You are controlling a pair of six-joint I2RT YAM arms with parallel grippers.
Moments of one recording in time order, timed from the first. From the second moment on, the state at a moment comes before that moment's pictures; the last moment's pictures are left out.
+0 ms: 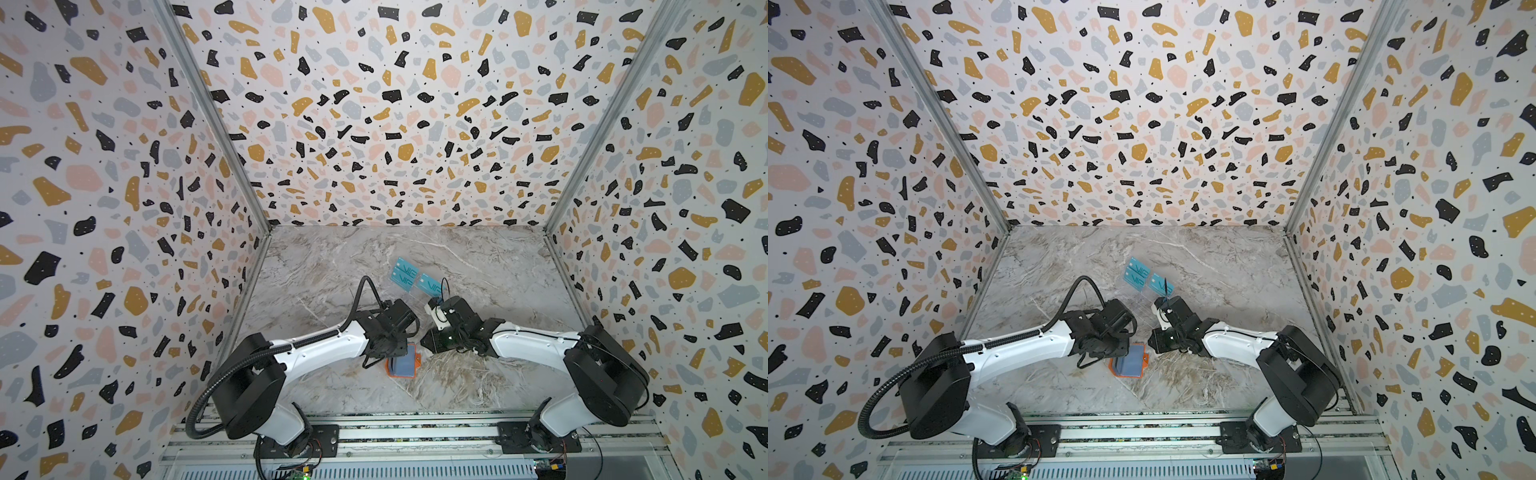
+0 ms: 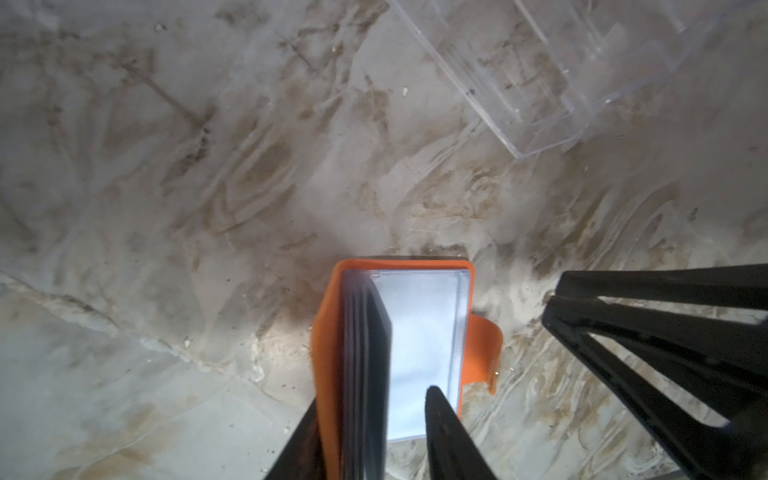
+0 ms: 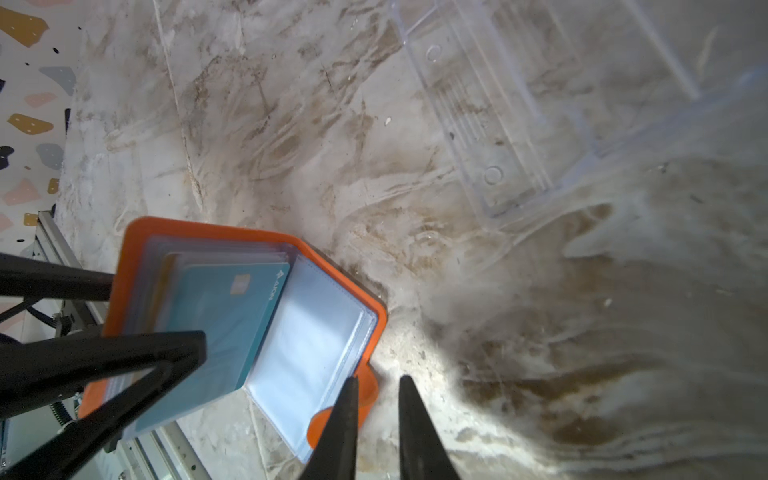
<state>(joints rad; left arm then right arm) -0.89 1.50 0.96 -0.65 -0.07 -0.88 0.76 1.52 0.72 -0.10 -0.31 0.49</state>
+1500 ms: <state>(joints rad) -0.94 1.43 0.66 -0.19 0.12 -0.98 0.74 1.61 0.66 0.11 -0.60 0.54</state>
